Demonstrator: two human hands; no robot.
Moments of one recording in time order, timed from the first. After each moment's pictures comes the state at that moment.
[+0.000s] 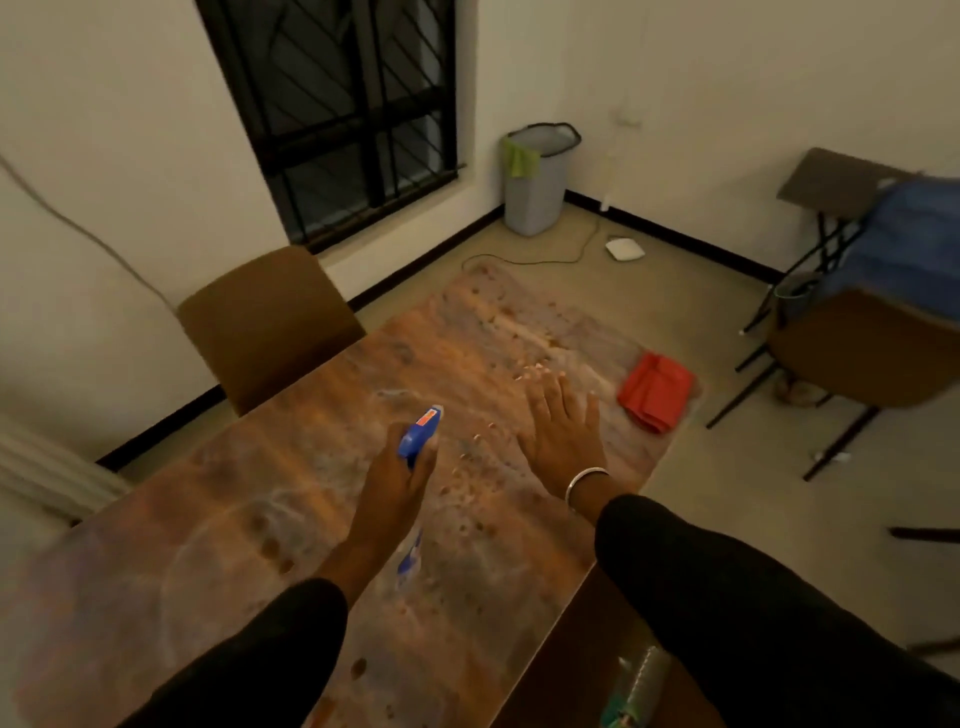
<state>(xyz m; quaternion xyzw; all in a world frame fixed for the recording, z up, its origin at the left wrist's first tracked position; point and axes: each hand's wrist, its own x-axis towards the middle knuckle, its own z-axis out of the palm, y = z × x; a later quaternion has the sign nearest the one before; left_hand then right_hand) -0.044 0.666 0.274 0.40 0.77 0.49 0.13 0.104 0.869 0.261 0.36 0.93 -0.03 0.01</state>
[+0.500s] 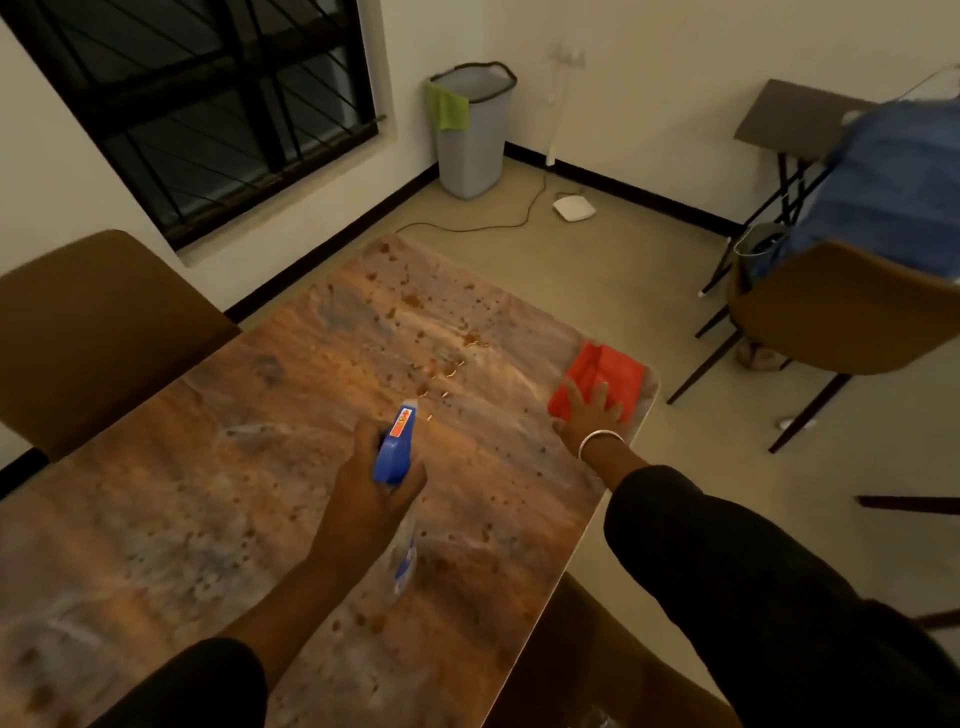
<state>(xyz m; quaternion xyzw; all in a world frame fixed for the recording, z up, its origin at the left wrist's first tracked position) -0.013 0.865 0.199 0.39 0.75 0.50 0.21 0.157 1.136 0.128 0.56 0.78 -0.22 0.15</state>
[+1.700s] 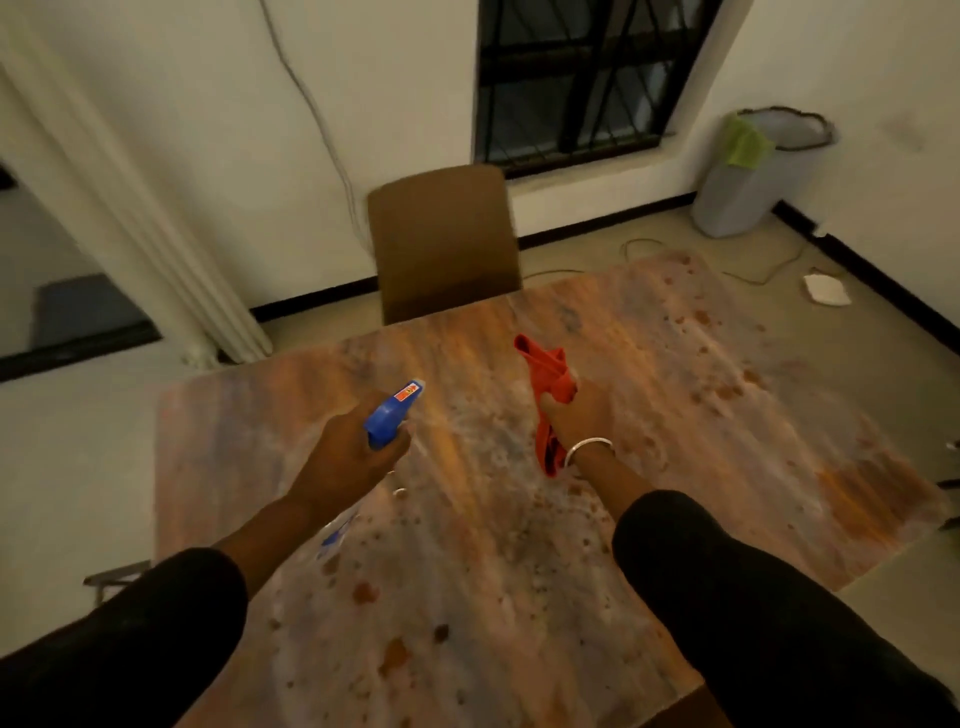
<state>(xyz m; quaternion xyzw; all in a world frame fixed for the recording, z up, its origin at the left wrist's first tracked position) -0.177 0.493 0.231 0.23 0.84 0.48 0.11 -0.118 0.791 0.183 0.40 0.82 -0.41 -0.09</state>
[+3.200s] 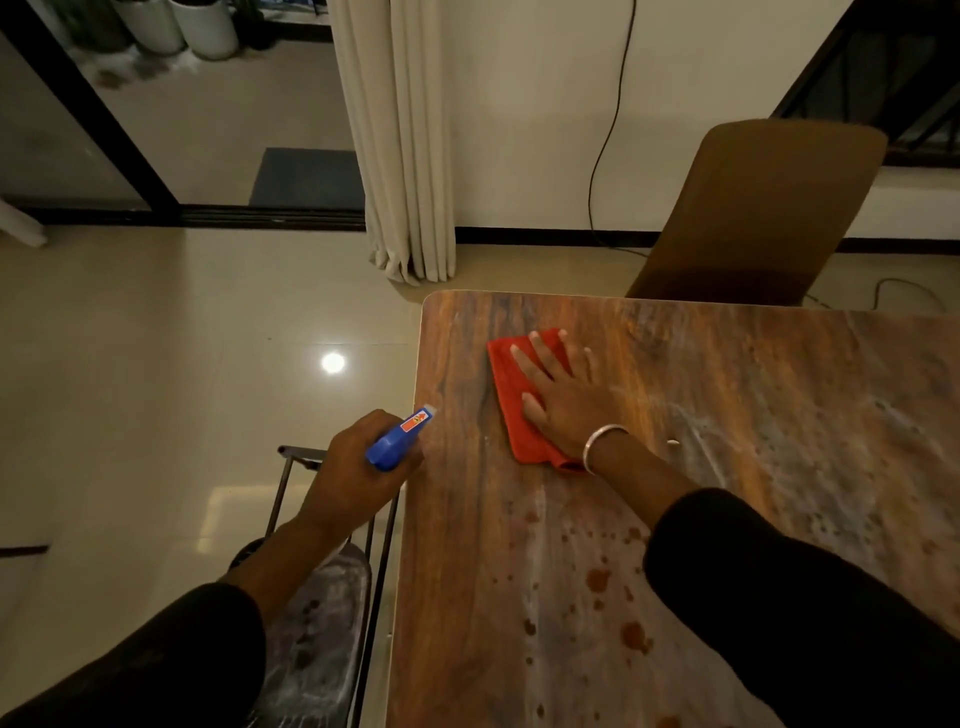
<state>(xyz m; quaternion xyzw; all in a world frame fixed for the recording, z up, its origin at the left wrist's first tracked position) -0.243 0.164 0.061 0.09 0.87 0.48 0.01 -0.314 0.460 0.041 -0.13 0.98 -0.05 0.11</state>
